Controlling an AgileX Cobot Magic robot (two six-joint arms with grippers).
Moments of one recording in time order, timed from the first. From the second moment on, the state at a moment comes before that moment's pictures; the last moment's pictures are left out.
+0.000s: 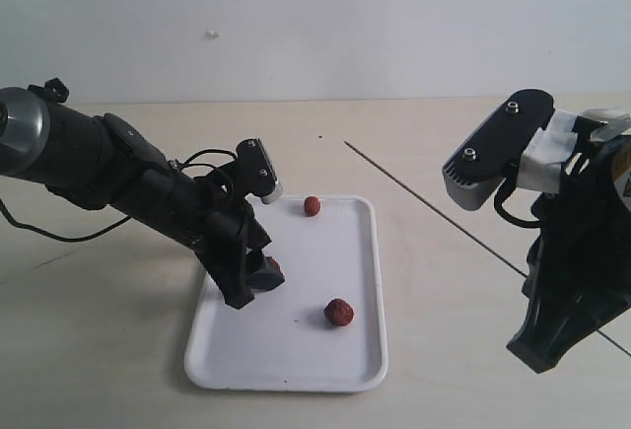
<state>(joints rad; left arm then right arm) -0.46 2.09 -1.14 -1.04 0.48 1.74 0.52 1.23 -0.84 -0.17 1.00 -0.07</state>
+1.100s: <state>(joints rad) -0.47 1.93 -1.14 -0.86 0.48 1.87 0.52 1.23 -0.84 -0.30 1.13 -0.07</state>
